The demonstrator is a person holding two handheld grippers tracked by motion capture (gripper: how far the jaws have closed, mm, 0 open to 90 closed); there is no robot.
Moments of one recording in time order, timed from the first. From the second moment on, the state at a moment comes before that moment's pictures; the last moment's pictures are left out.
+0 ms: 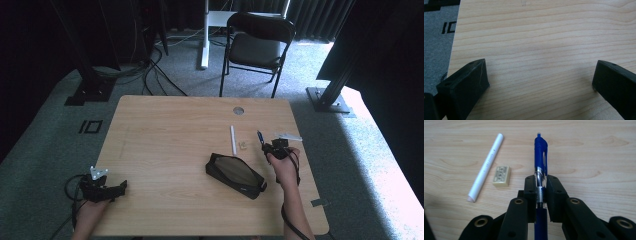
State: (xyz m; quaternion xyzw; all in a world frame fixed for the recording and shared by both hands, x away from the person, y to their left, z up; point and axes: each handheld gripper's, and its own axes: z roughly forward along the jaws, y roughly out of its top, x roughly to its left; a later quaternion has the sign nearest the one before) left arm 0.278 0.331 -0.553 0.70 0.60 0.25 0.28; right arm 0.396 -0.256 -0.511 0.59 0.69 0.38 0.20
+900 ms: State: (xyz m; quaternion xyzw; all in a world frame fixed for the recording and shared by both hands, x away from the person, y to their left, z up) left arm 0.278 0.331 -0.553 0.70 0.60 0.25 0.28; right arm 0.359 -0.245 -0.443 0.50 0.71 0.45 0.20
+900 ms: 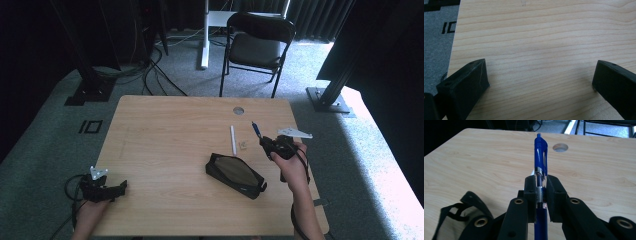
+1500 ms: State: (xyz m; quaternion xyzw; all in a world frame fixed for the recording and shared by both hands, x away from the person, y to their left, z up) left arm 0.278 0.331 -0.553 0.70 0.60 0.25 0.28; right arm 0.333 -0.223 -0.420 0.42 0.75 0.48 0.16
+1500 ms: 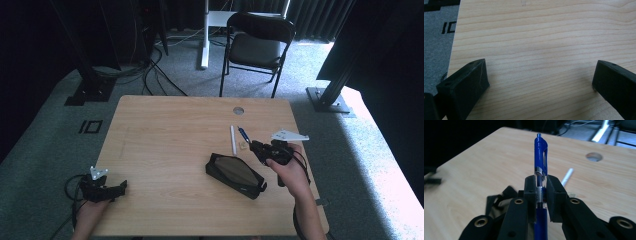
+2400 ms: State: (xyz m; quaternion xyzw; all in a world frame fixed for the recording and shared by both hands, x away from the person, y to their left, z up) left arm 0.278 0.331 -0.553 0.70 0.60 0.25 0.28; right arm 0.328 -0.198 -0.438 0.31 0.84 0.44 0.08
